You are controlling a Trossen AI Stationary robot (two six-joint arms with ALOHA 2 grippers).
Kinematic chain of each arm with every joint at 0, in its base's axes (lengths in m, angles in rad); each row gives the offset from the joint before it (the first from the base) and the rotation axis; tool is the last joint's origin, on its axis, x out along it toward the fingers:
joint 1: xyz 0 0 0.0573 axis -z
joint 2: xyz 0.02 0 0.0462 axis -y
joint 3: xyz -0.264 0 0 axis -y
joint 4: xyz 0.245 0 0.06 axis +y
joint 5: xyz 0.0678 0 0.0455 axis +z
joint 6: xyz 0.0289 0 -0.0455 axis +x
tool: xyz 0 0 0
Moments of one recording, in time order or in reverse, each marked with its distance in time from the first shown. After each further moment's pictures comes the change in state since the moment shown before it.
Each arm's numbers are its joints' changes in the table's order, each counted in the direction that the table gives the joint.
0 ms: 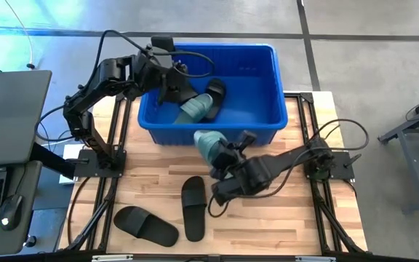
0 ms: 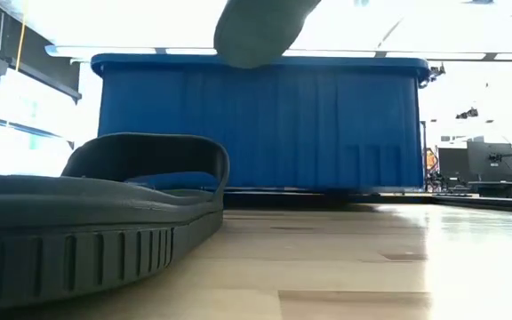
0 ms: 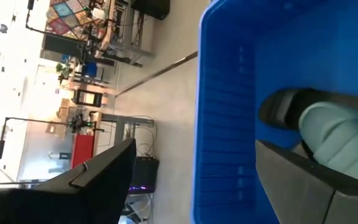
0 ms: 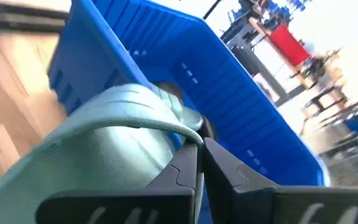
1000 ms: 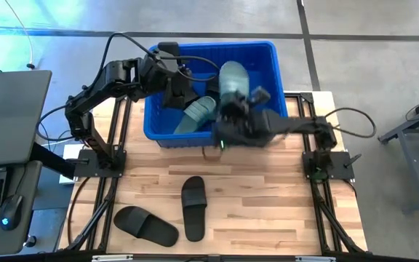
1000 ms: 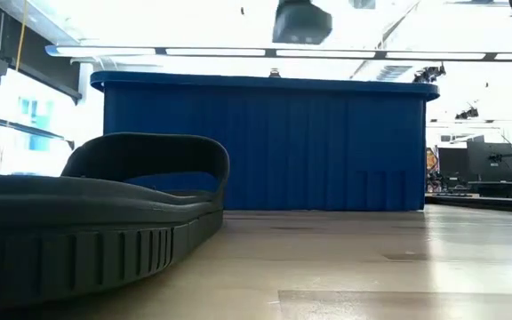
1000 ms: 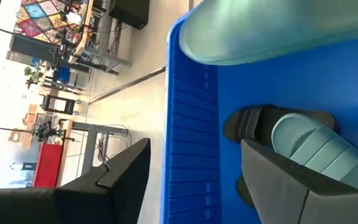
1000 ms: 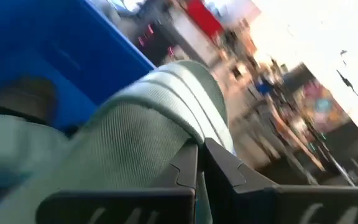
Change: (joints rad) left arm 0.000 0.000 -0.052 -0.009 -0.104 -0.090; right arm 0.326 0.104 -0.045 0.021 -0.135 -0.117
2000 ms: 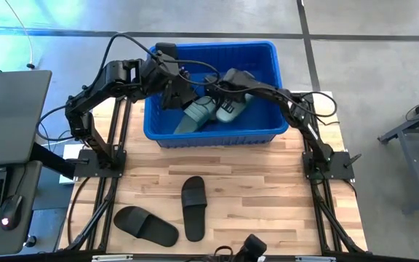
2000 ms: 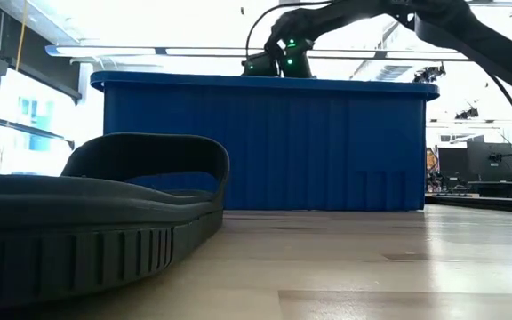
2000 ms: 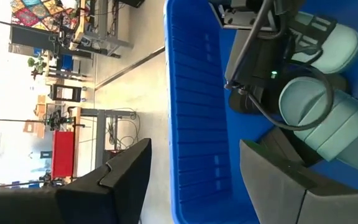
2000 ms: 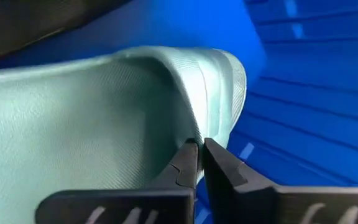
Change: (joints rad) left arm 0.001 0.000 0.000 0.091 0.071 0.034; right arm 0.535 -0.338 -0.001 -0.044 0.679 -0.312
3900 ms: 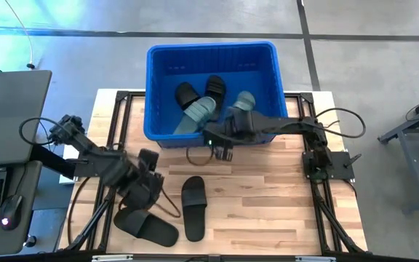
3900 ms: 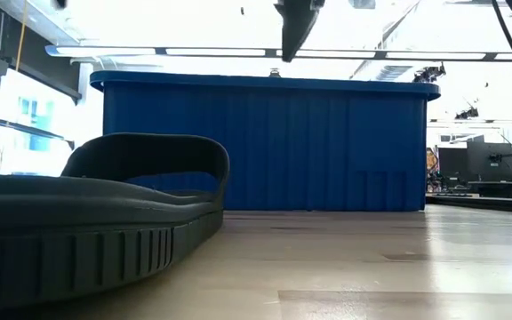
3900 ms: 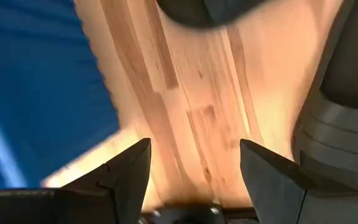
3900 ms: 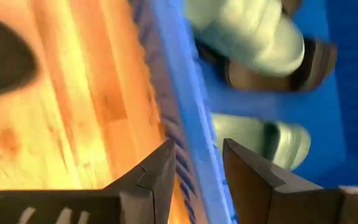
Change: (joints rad) left arm 0.824 0.159 -0.753 0.248 -0.362 -1.072; right arm -0.515 0.250 0.000 -0.016 0.215 -0.077
